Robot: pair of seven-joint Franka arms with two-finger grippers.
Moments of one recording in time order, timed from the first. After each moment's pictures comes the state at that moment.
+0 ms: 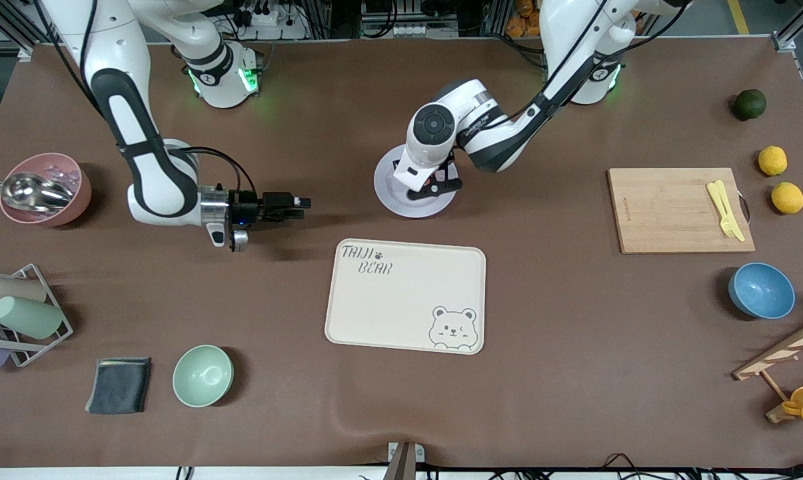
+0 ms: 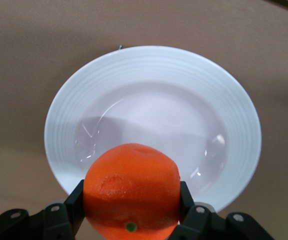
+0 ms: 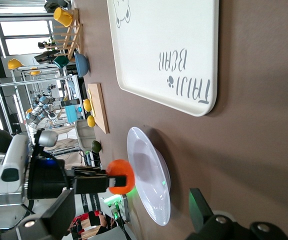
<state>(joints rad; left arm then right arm) -0.29 0.56 -0.65 -1.93 0.10 2.24 -1.23 0.24 0.35 -0.06 -2.29 1.43 1.92 -0.88</state>
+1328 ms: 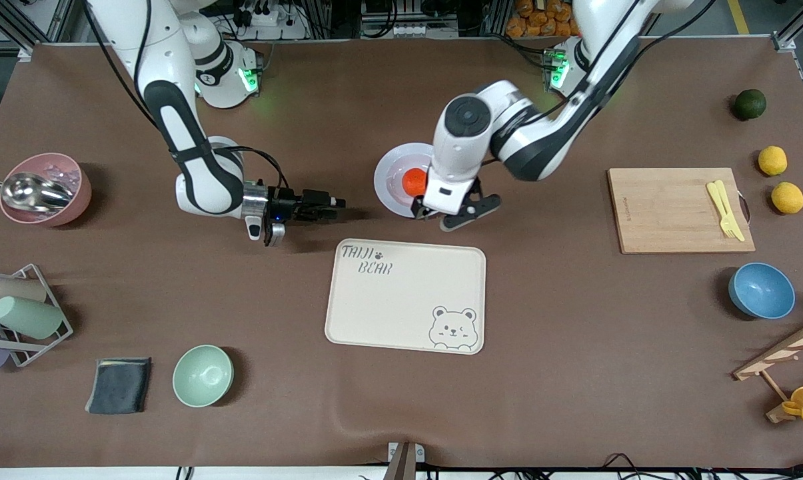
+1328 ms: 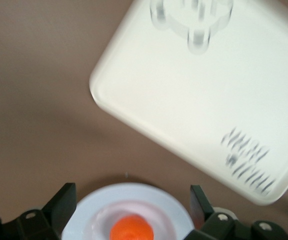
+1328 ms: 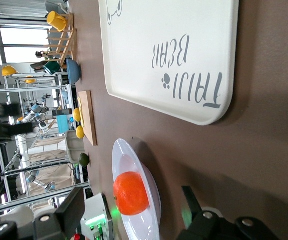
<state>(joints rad) -0.16 0.35 -0.60 -1.85 0.25 2.22 -1.36 0.43 0.42 -0.05 -2.30 1.70 2.07 -1.03</state>
